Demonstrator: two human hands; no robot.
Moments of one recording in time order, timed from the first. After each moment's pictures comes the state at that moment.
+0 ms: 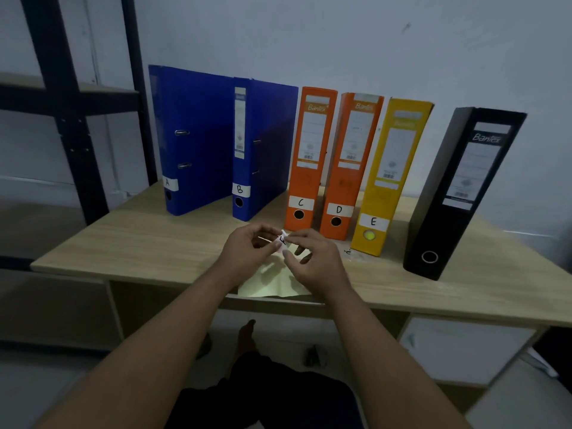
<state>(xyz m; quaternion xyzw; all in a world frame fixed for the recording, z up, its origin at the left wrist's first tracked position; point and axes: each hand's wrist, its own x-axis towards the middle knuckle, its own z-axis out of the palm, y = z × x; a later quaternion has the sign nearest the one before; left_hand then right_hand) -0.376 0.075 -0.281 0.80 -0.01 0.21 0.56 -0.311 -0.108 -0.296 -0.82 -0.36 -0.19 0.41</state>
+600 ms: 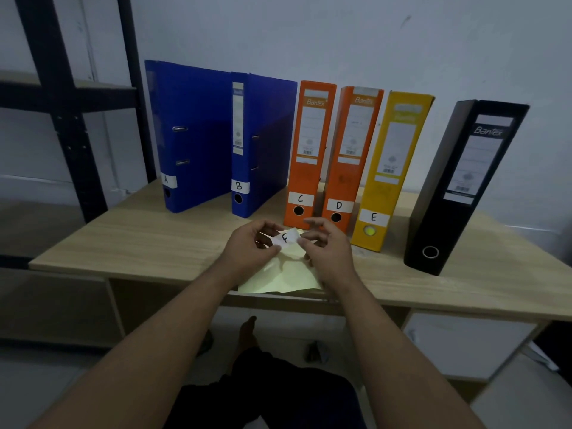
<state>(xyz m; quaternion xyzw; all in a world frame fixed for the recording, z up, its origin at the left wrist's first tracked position) -0.378 0.068 -0.278 0.84 0.01 0.21 0.51 -0.305 -0.113 -0.289 -0.75 -0.19 -0.06 0.63</state>
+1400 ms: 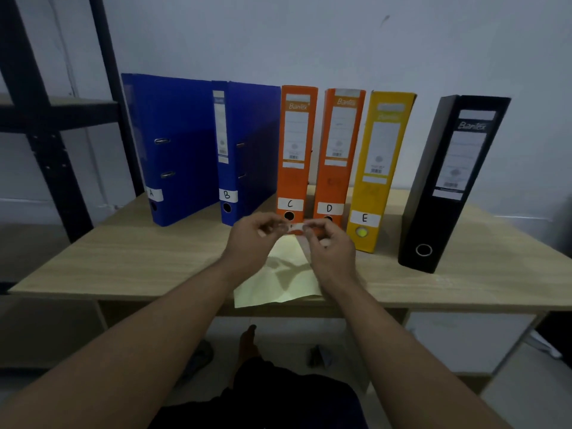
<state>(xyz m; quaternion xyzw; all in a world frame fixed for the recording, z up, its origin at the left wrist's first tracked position) -0.354 0.048 -0.251 0.84 -0.02 0.27 0.46 -0.304 -0.122 -0.279 -0.75 -0.19 -0.20 0.60</state>
